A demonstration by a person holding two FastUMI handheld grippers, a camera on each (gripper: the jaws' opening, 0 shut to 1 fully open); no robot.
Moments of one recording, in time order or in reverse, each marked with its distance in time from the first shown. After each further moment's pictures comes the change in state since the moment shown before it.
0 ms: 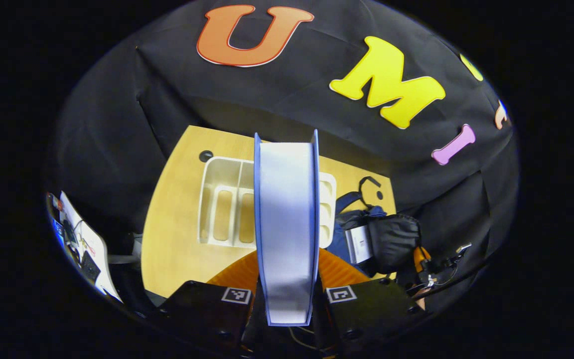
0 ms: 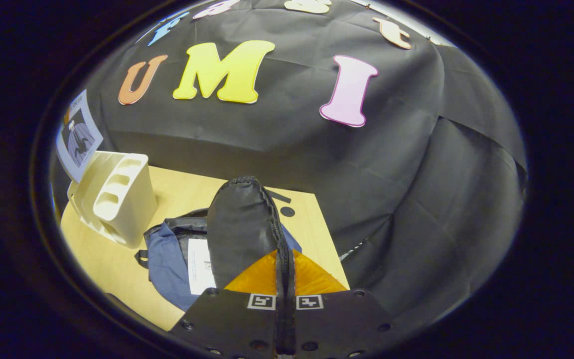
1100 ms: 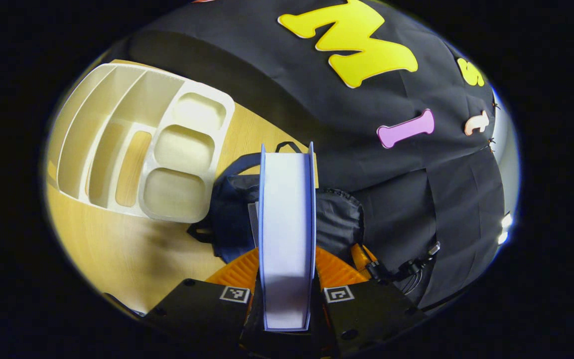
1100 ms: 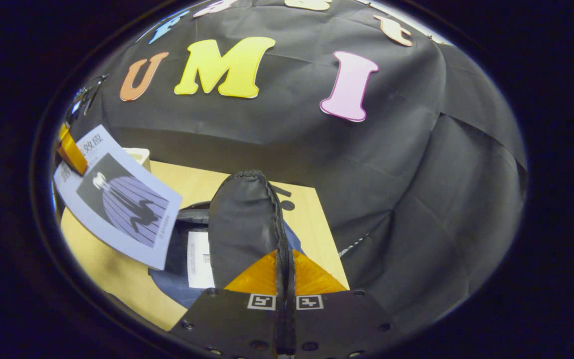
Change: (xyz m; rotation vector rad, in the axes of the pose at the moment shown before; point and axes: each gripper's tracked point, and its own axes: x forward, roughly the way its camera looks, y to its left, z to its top) left arm 0.169 -0.169 -0.125 -0.143 0.131 -0.439; right arm -0.002 -0.010 -0.010 -0.015 0.036 0.011
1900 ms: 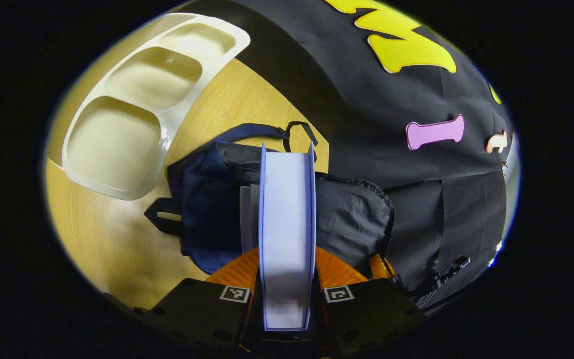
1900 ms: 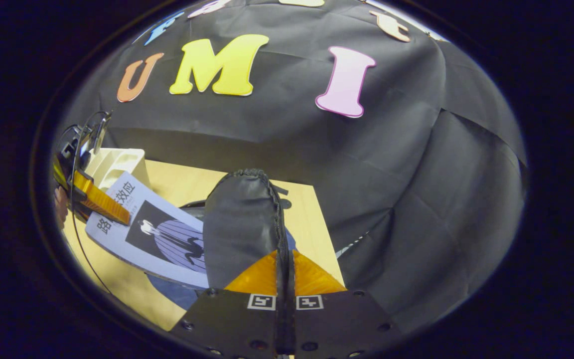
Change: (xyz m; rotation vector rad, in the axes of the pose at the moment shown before) left arm 0.091 0.022 -0.037 -0.149 0.034 -0.019; right arm 0.007 -0.016 0.002 0.018 0.024 0.013
